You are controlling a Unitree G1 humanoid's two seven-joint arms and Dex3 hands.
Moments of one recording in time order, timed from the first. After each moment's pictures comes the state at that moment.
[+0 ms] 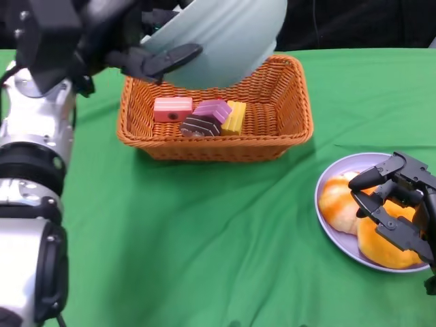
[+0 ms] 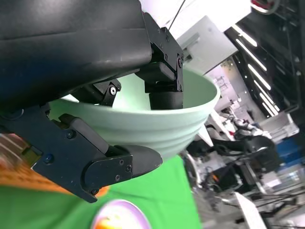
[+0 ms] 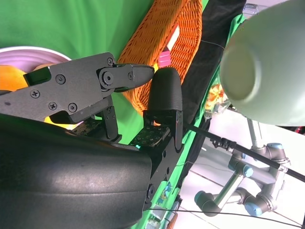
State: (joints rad) left arm -1.08 0.20 0.11 1.10 -0.07 -0.59 -0.75; right arm -0.03 -0.09 -0.07 0.14 -0.05 -0.43 0.06
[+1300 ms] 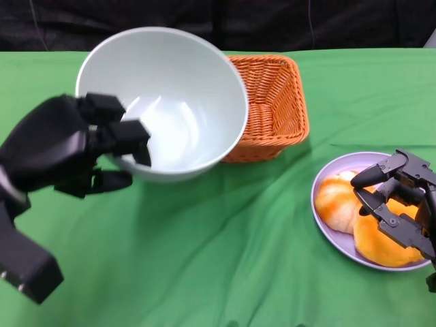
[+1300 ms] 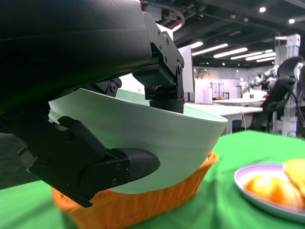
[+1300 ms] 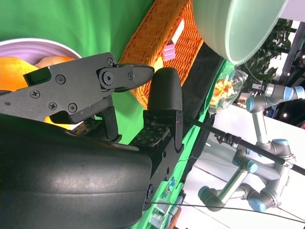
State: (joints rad) left arm -0.82 0.63 -0.41 1.00 1.23 -1.25 0.93; right arm -0.04 -0.10 -0.07 0.15 -0.06 -0.41 0.05
